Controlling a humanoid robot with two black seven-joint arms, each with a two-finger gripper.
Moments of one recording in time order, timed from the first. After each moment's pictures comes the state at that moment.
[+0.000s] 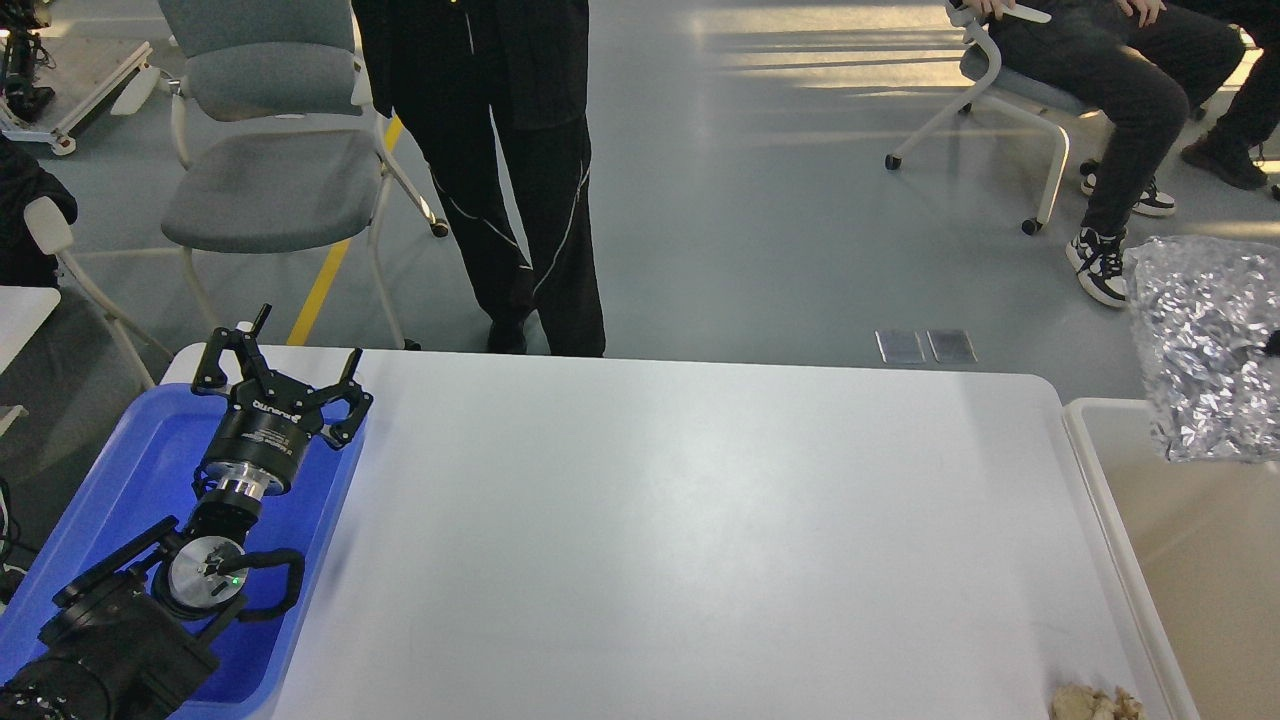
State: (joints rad) left arm -0.50 0.34 -0.88 -0.55 -0.07 -0.64 -0.50; right arm 1.25 -1.29 -0.29 1.08 -0.70 0.24 0.30
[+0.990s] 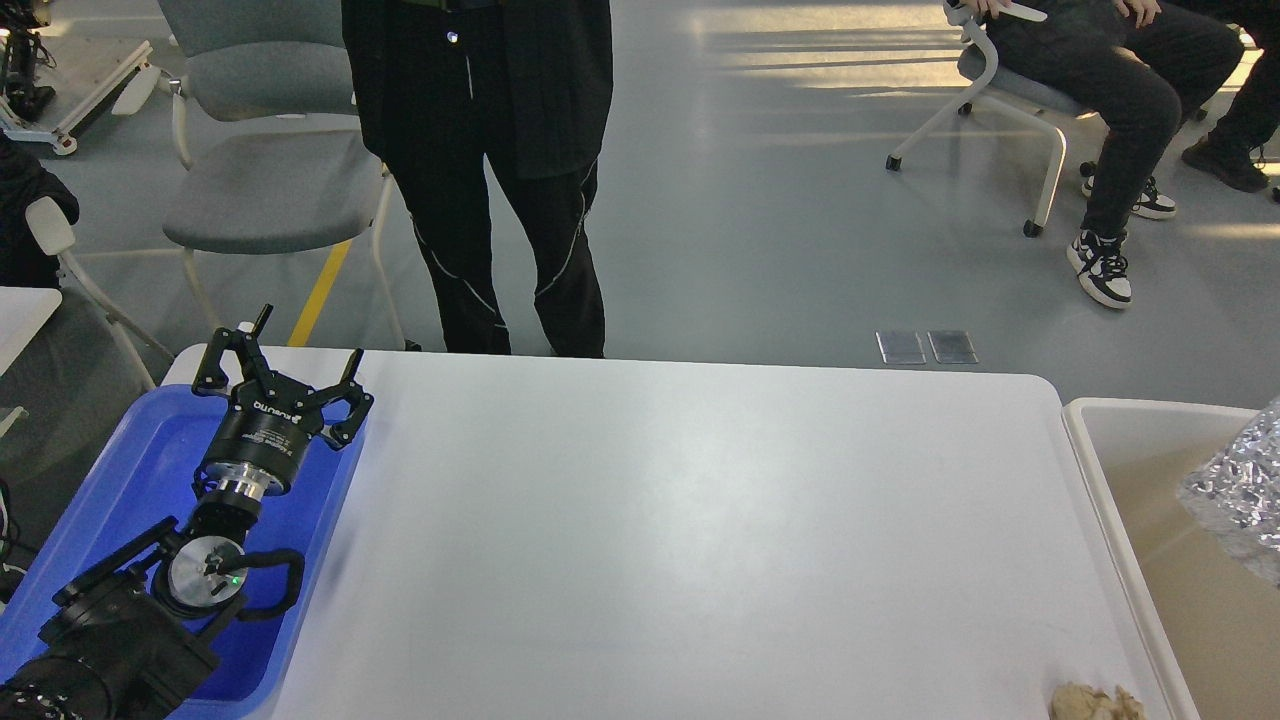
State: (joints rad) left arm -0.50 0.34 -0.88 -0.55 -0.07 -0.64 -0.50; right arm 0.58 -0.85 -0.05 0.48 0.00 0.10 0.31
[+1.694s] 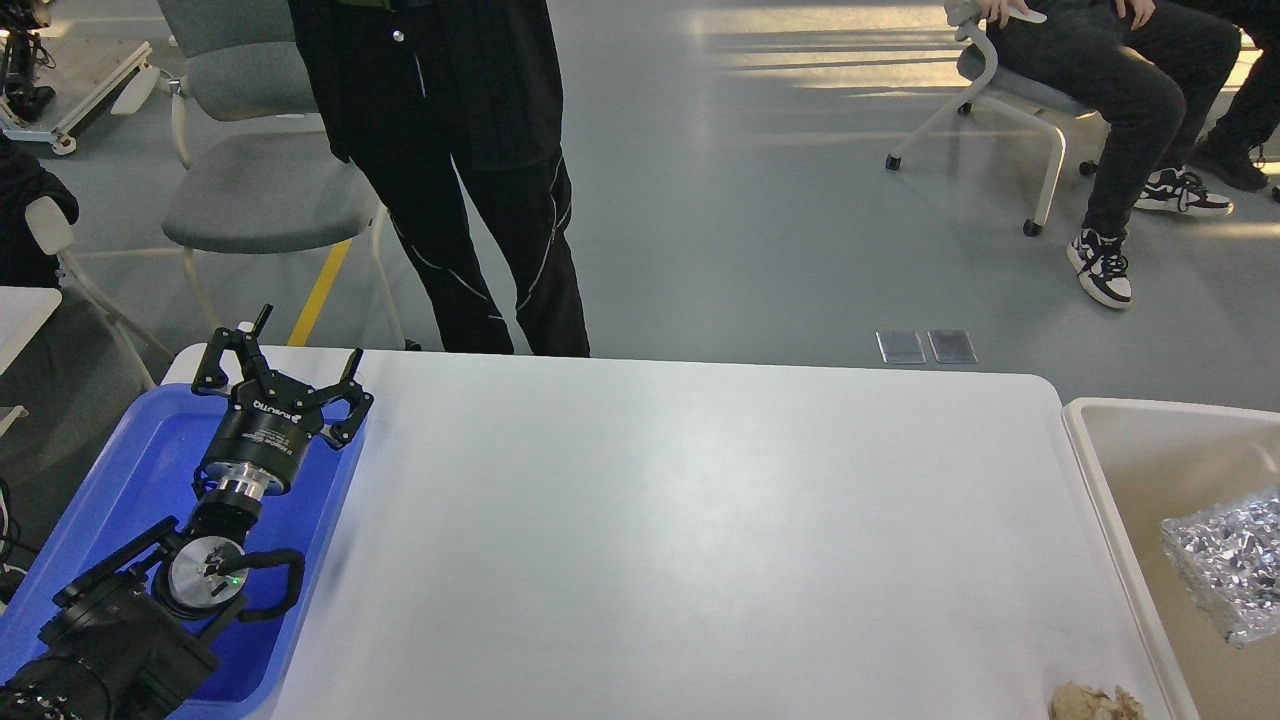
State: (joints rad) left arm -0.50 0.34 -0.88 -0.55 -0.07 -0.64 -0.50; right arm 0.46 -0.46 0.23 0.01 0.02 0.03 0.22
